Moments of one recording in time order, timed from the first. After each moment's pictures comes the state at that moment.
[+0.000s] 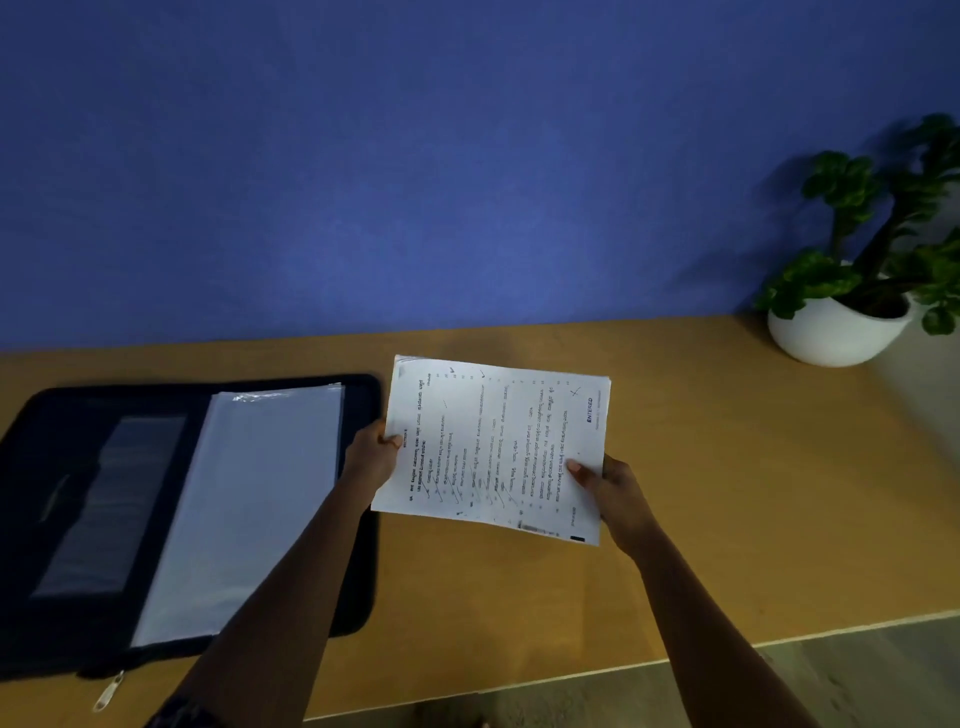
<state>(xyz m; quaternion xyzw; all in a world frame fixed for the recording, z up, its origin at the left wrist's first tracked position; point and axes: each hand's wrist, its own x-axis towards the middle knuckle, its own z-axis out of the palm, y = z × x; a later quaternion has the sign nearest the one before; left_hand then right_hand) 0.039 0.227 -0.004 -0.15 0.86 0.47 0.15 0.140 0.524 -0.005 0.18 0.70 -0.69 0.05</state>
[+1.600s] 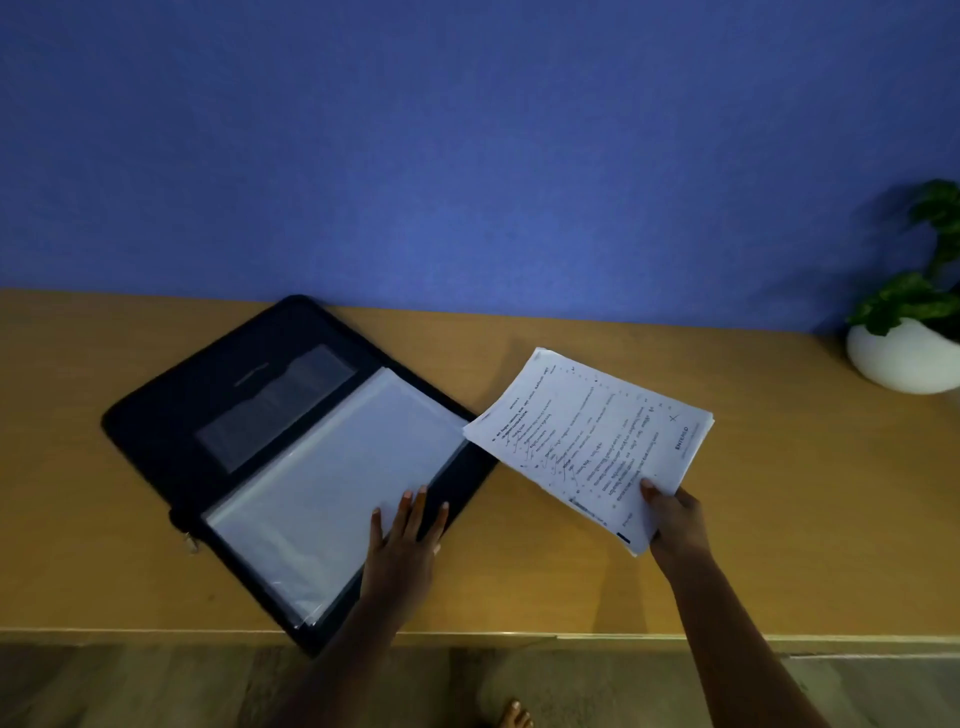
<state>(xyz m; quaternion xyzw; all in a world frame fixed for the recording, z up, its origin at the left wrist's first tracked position) 0.221 0.119 -0.057 0.13 0.99 0.02 0.09 0.193 0.443 0.007 0.35 0.57 -0.74 -0.05</state>
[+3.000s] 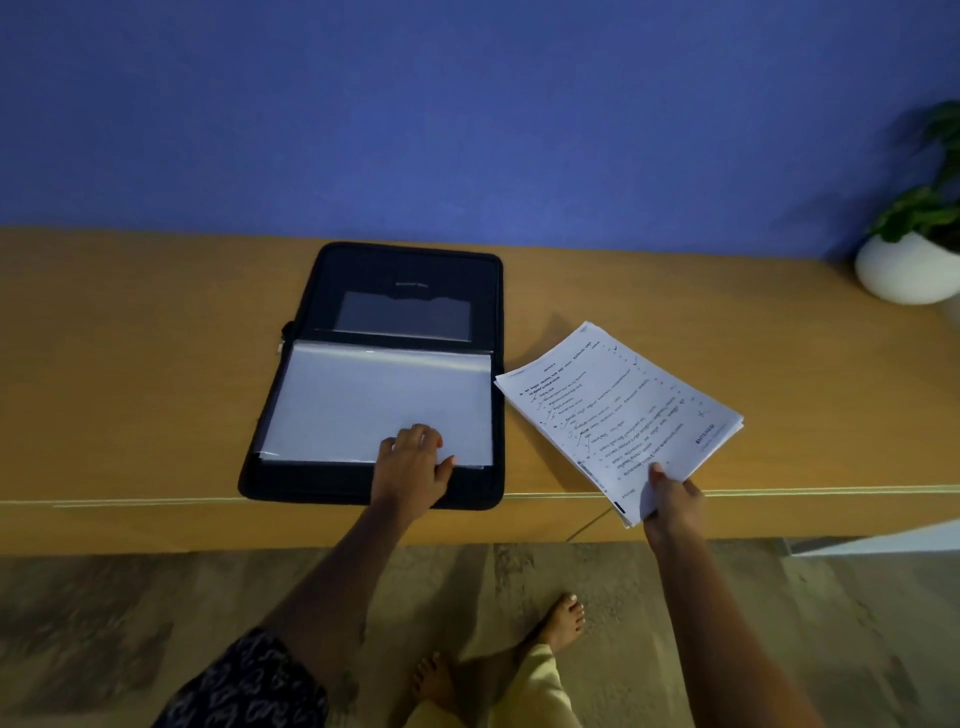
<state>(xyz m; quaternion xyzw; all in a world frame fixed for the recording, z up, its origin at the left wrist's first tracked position) 0.276 -0.018 -0.041 0.12 0.99 0.11 0.03 0.332 0.299 -0.008 0.49 0.49 -0.72 -0.11</state>
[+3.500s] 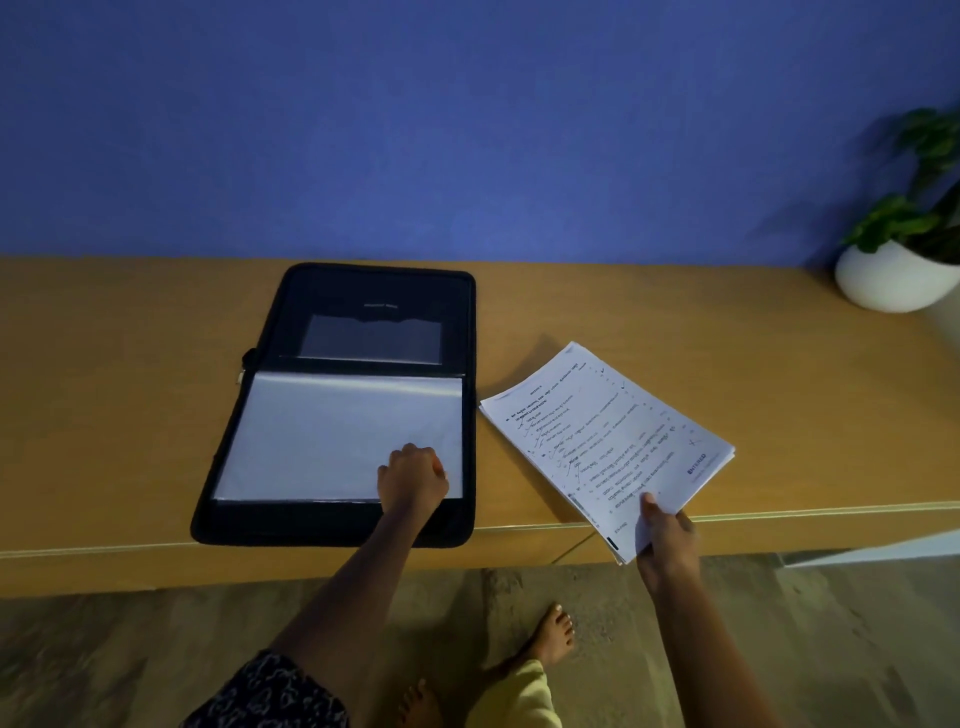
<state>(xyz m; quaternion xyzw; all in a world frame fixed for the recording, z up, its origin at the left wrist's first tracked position) 0.239 0.050 -0.032 -0.03 0.98 0.17 0.11 0.332 0.330 -0.020 0.48 0.45 -0.75 -0.10</state>
